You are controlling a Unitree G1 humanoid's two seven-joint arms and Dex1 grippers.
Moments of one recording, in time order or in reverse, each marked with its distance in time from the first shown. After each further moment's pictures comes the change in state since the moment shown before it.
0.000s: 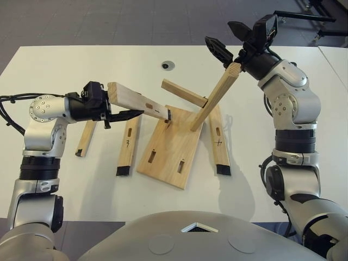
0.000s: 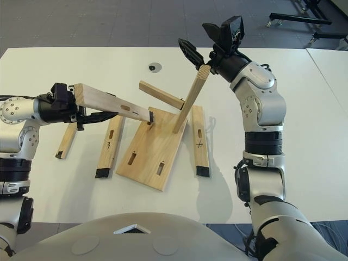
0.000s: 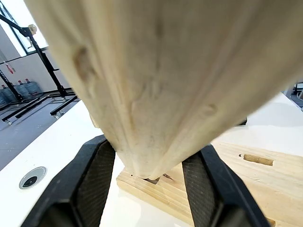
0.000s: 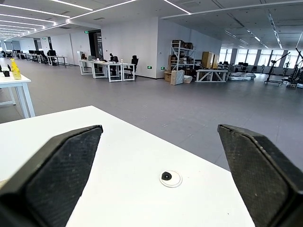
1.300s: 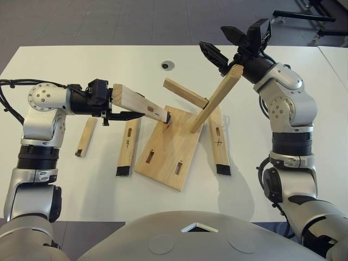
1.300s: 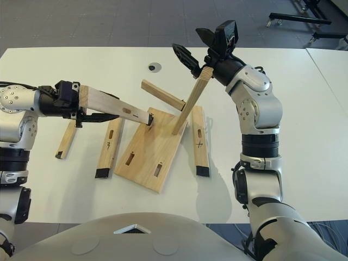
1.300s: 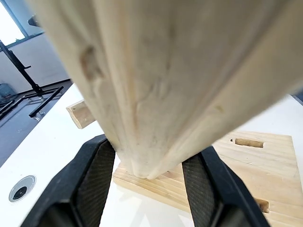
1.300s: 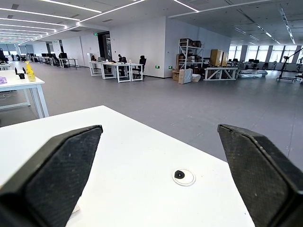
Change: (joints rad) left arm -0.090 0.045 -0.054 0.041 0.028 0.009 -0.134; right arm 0.019 0.020 0.010 -0.020 0.009 0.040 0.016
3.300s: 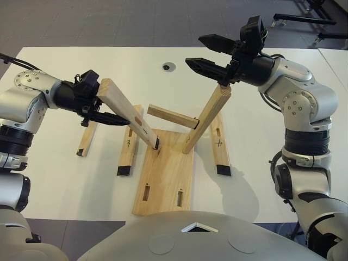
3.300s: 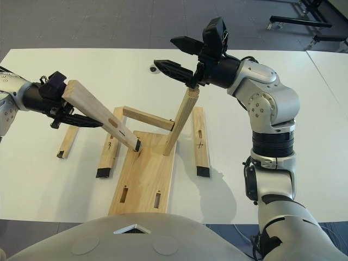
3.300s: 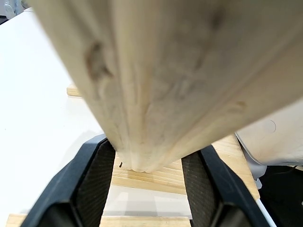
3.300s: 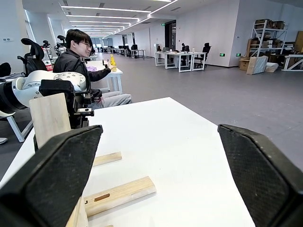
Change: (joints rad) left arm -0.172 0.257 -0.295 0.129 -0.235 0.272 -0.118; right arm -0.039 -0.105 0.048 -0.143 0.196 0.239 0.202
